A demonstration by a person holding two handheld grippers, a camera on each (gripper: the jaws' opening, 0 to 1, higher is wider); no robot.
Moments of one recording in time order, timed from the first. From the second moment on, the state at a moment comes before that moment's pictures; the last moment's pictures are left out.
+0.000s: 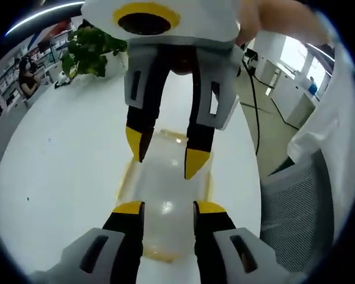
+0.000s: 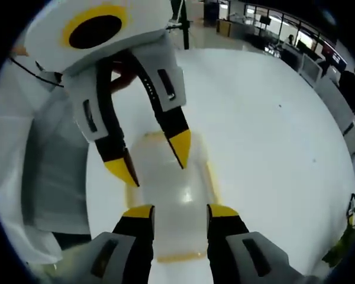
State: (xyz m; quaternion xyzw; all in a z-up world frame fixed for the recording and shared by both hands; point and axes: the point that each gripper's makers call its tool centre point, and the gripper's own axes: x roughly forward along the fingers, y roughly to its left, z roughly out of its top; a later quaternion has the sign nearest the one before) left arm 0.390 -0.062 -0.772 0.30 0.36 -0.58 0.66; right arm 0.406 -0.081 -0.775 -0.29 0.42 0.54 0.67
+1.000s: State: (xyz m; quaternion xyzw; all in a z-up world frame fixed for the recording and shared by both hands) left arm 0.367 -0.066 -0.781 0.32 0.34 -0.57 0.68; right arm 0.428 -0.065 -0.771 -0.29 0.41 0.54 0.68
